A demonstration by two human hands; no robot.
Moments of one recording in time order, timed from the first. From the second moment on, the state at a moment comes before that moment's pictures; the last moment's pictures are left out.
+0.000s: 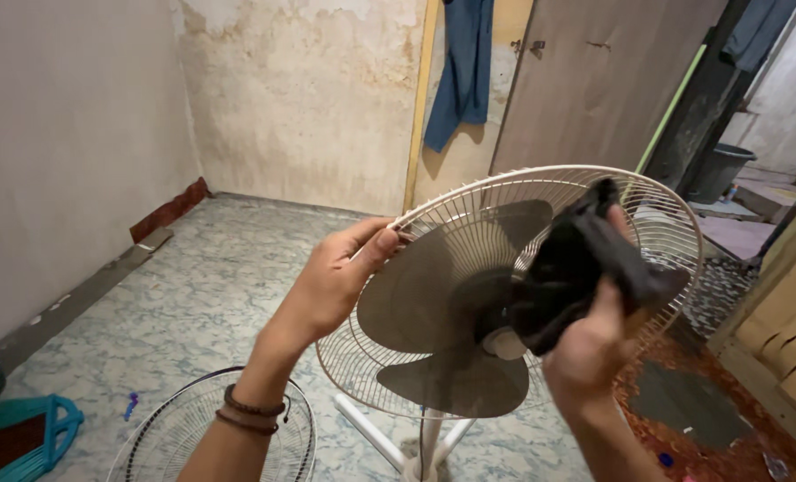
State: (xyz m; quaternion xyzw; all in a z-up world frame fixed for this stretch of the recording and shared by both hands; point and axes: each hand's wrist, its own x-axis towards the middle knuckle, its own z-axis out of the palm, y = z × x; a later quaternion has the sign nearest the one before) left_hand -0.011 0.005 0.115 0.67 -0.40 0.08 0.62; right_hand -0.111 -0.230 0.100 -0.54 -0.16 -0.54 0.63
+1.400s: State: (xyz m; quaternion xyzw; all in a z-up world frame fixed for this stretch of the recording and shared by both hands) left_hand -0.128 -0.209 -0.117 0.66 -0.46 -0.01 0.60; right_hand -0.081 -0.556 -0.122 -0.49 0.26 -0.37 0.75
